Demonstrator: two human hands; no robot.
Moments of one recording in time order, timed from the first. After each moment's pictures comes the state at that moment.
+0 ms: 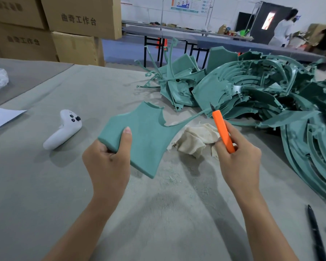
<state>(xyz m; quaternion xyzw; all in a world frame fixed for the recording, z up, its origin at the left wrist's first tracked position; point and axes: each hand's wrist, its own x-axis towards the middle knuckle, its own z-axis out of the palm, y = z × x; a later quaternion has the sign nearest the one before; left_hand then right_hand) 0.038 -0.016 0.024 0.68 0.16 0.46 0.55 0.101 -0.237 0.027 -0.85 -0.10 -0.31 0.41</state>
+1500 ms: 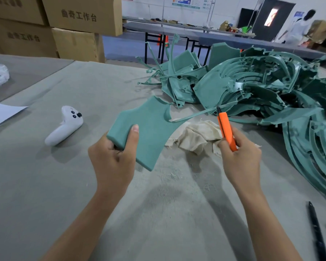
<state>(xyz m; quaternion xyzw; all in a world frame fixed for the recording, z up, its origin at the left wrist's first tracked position) 0.036 -0.018 0.022 0.71 0.13 0.46 0.52 0.105 -0.241 0.019 -0.86 -0.06 -0.29 0.42</state>
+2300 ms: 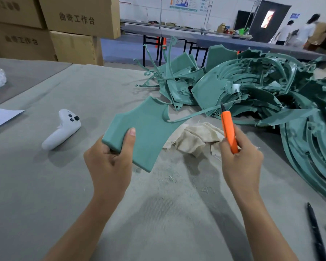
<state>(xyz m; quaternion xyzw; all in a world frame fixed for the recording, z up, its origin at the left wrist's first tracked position) 0.036 -0.019 0.023 0.69 0.13 0.45 0.55 0.103 -0.239 0.016 -0.84 -0.06 -0.33 0.43</state>
